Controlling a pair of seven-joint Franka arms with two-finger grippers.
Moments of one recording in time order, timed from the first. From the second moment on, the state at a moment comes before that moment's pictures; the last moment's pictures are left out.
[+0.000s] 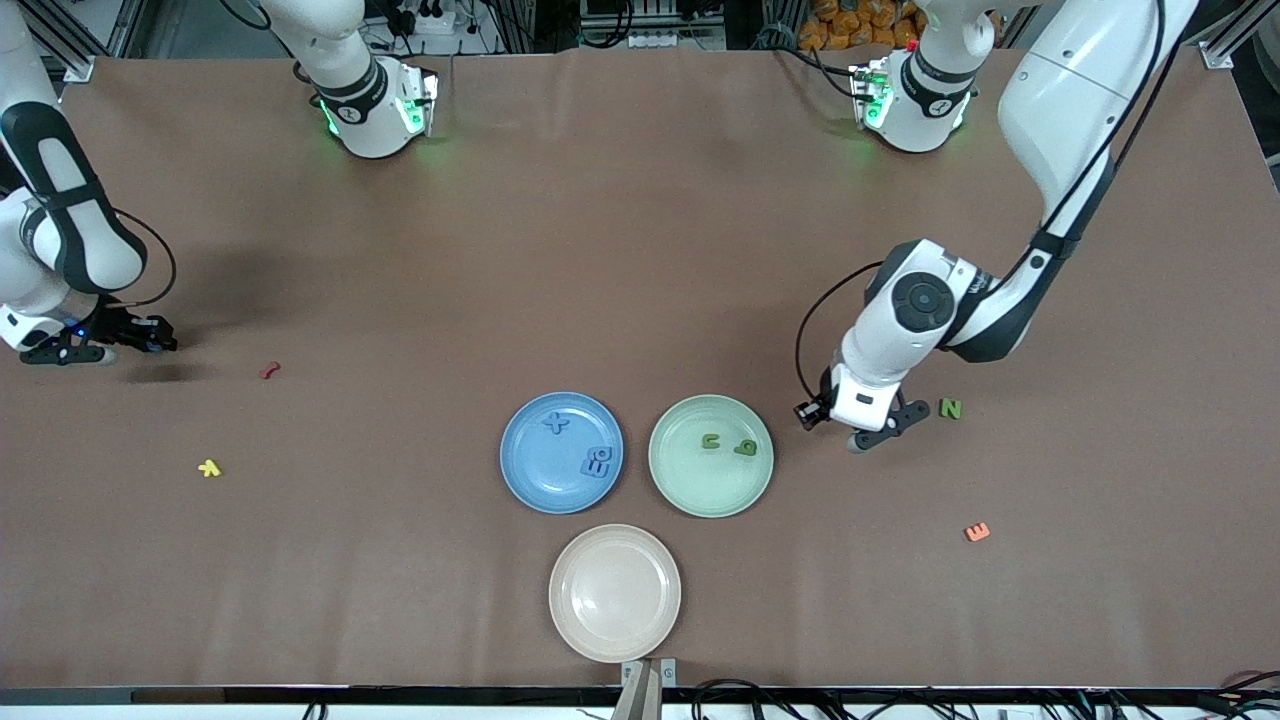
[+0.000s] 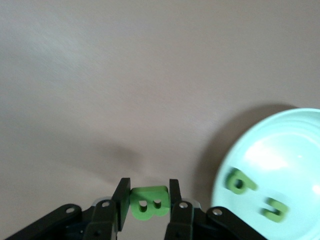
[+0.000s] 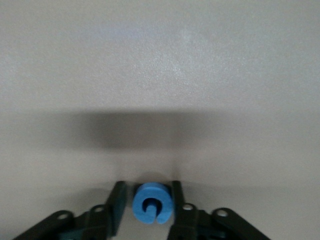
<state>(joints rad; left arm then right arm) 0.06 0.59 -0.49 -1.93 0.37 2.60 -1.13 -0.62 0.48 -0.02 -2.16 0.00 2.65 -0.66</state>
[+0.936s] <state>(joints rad) -0.23 0.68 -0.35 -1.72 0.37 2.60 -1.51 -0.62 0.45 0.12 -2.04 0.00 2.42 -0.66</state>
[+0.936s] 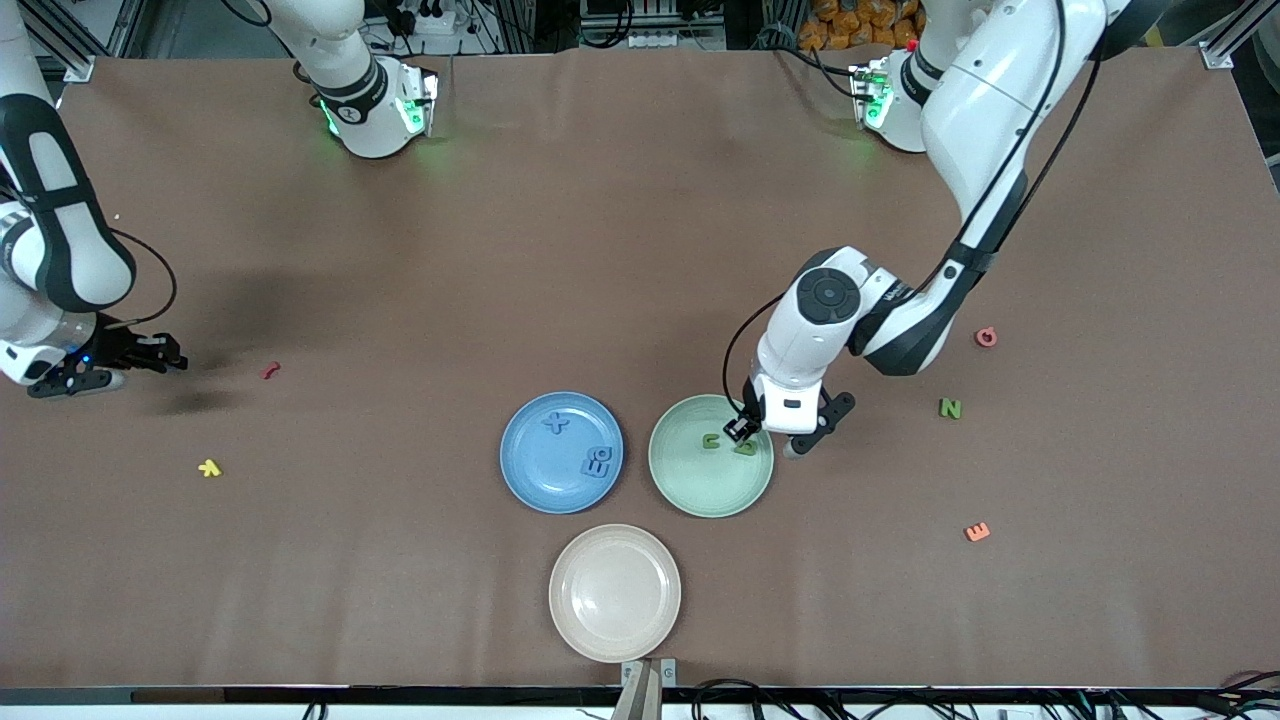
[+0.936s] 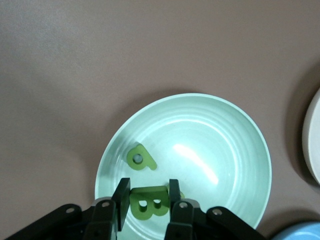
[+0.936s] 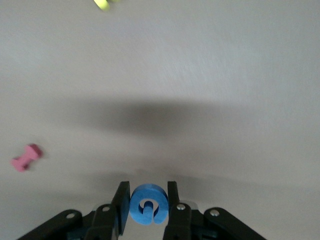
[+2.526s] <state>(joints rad) -0.26 0.73 -0.23 -1.64 0.41 2.48 -1.38 0.22 0.46 0.06 -1.85 0.18 2.38 0.39</state>
